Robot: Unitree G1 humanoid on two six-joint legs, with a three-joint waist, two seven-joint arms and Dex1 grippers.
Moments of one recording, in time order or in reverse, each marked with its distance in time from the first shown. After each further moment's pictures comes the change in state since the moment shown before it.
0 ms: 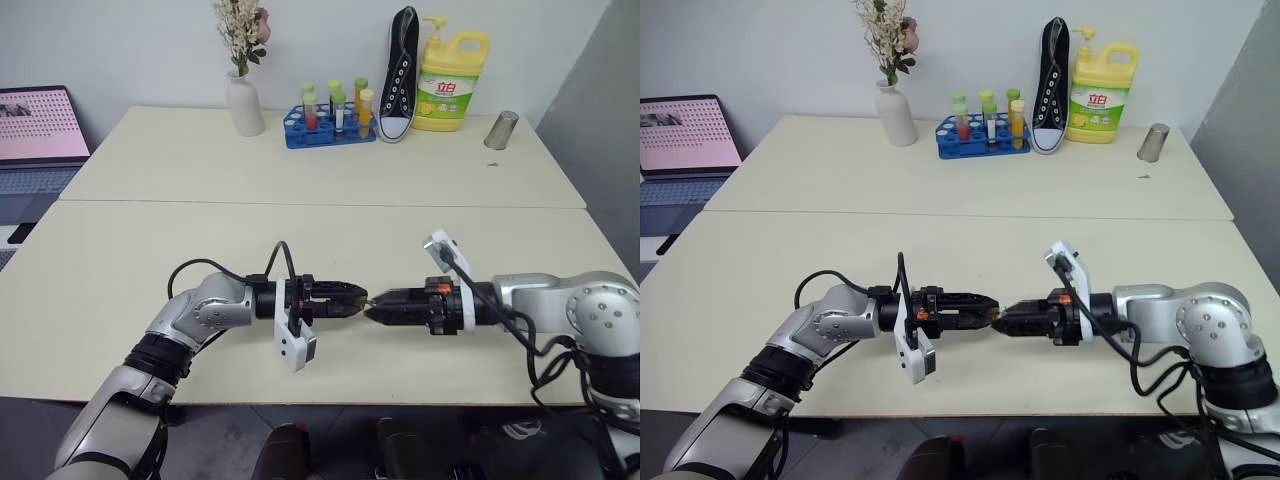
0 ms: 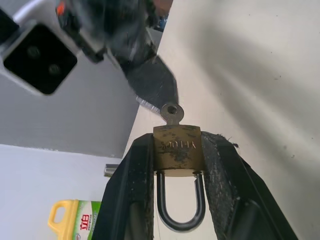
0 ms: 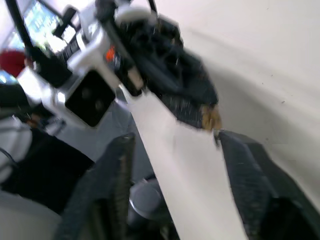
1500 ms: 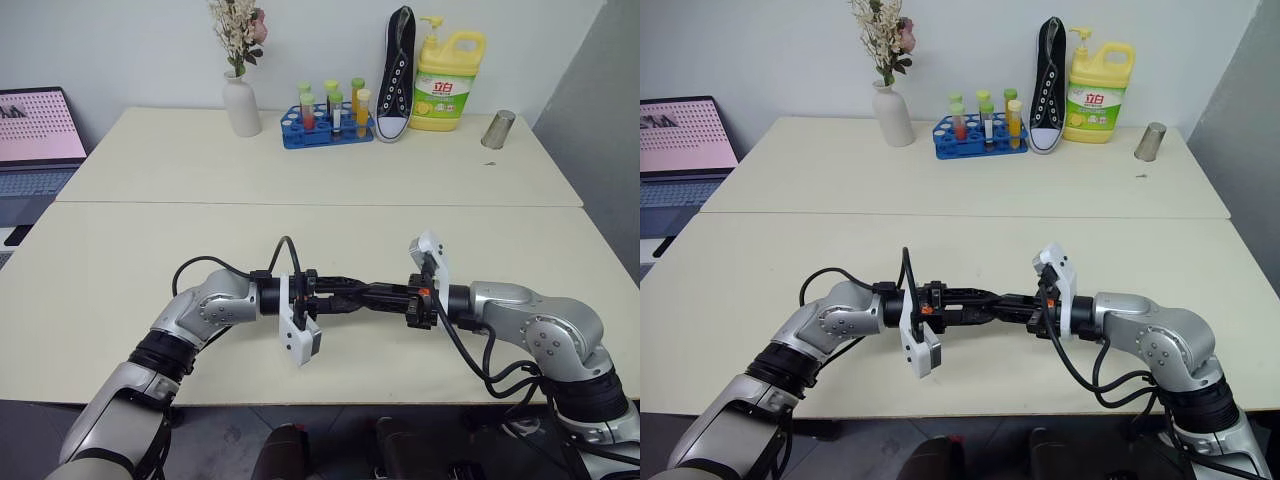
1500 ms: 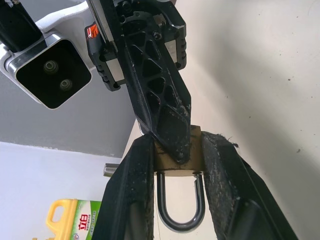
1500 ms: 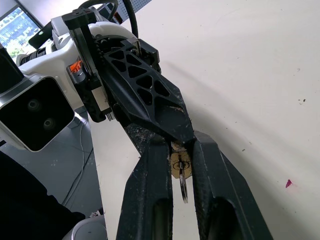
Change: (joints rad) left arm -0.019 -0.010 -0.015 0.008 -0.016 0.029 0.001; right arm 0.046 0.209 0.051 0.028 -0.394 -0.209 0.133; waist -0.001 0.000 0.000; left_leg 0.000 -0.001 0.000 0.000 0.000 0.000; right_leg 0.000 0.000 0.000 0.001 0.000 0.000
